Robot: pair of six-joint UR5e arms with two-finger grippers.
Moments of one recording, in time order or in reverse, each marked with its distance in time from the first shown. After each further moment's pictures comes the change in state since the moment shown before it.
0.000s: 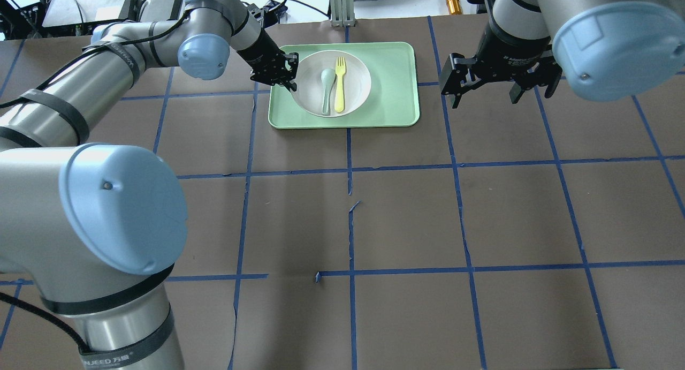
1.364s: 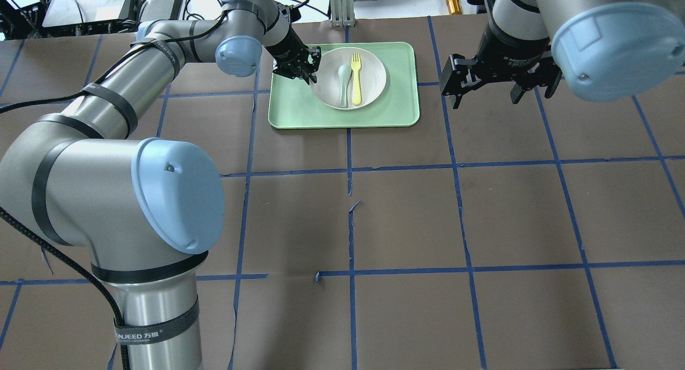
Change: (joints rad) left arm -0.052 -0.112 0.120 0.078 0.032 -0.106; right arm 0.000 0.002 0.001 -0.002 -0.008 0.000
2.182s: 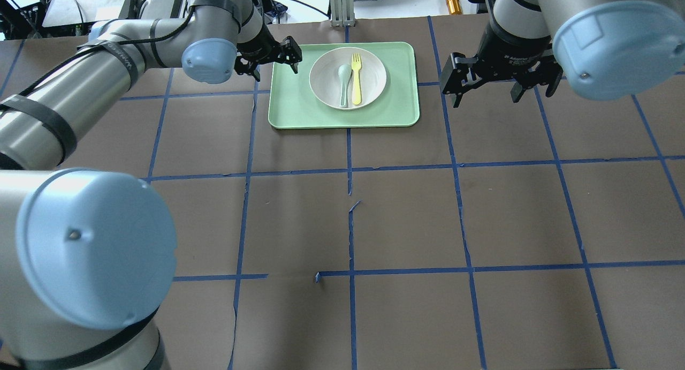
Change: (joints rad) left arm 0.024 0.381 -0.313 -0.065 0.285 0.008; right arm -0.001 0.000 -0.003 0.000 -0.001 -0.003
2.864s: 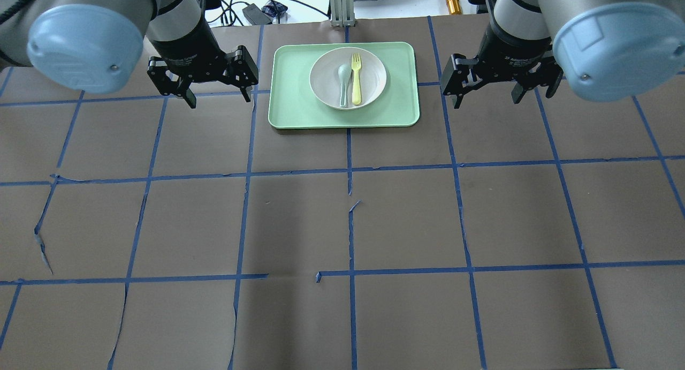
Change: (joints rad) left arm -0.013 0.422 -0.167 -0.345 0.042 -0.001; right arm 0.000 -0.003 0.004 0.000 0.000 0.001
